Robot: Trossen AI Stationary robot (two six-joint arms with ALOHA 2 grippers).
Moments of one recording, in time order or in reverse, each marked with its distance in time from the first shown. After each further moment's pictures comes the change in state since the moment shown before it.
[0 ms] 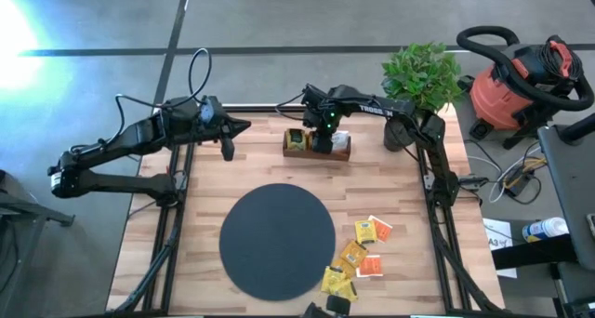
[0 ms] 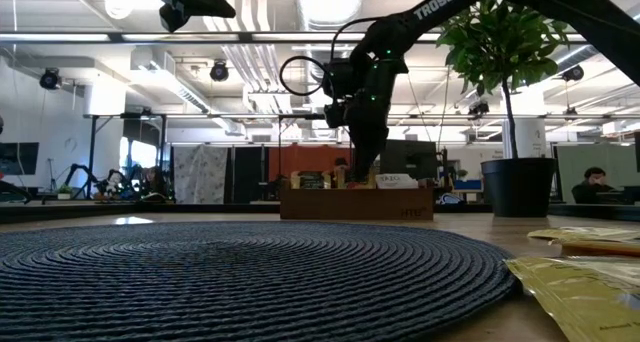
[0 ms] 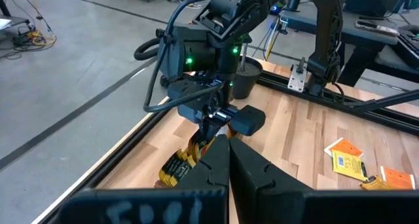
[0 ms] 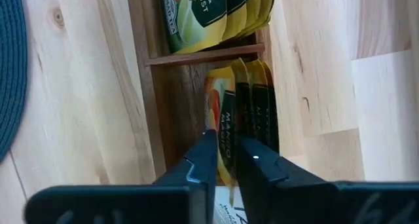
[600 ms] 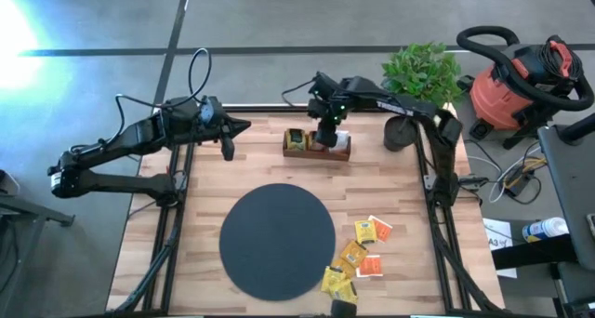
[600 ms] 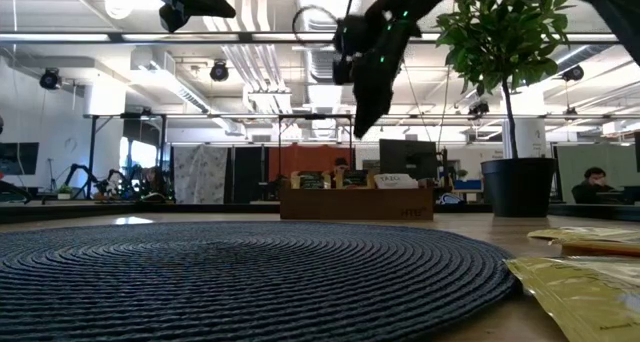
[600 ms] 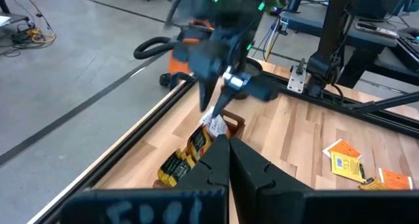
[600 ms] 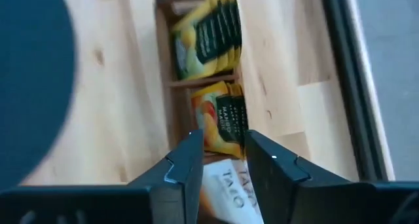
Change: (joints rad) left arm 0.000 0.001 0.000 0.000 0.000 -0.013; right arm 0.013 -0.170 0.000 -0.001 0.026 0.004
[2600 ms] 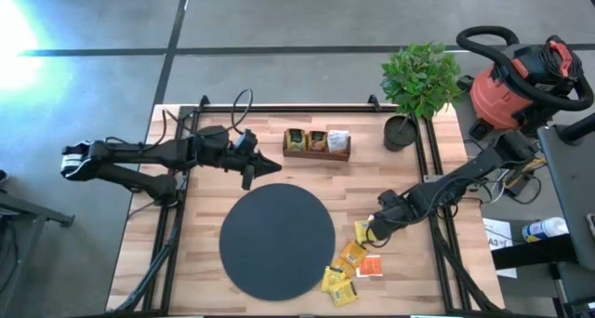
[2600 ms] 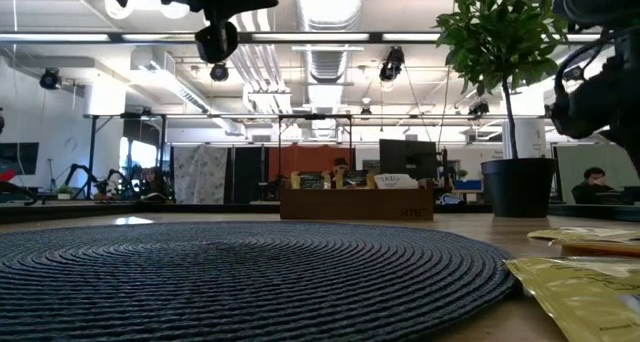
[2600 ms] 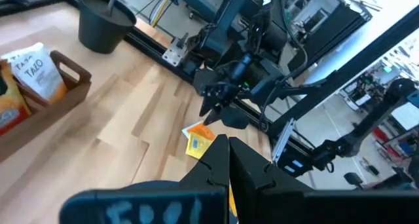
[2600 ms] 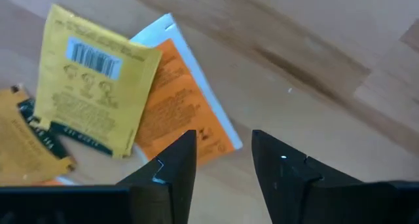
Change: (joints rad) left arm -0.231 0.194 -0.190 0.467 0.239 -0.465; right arm 0.943 -0.657 -1.168 0.262 0.088 1.814
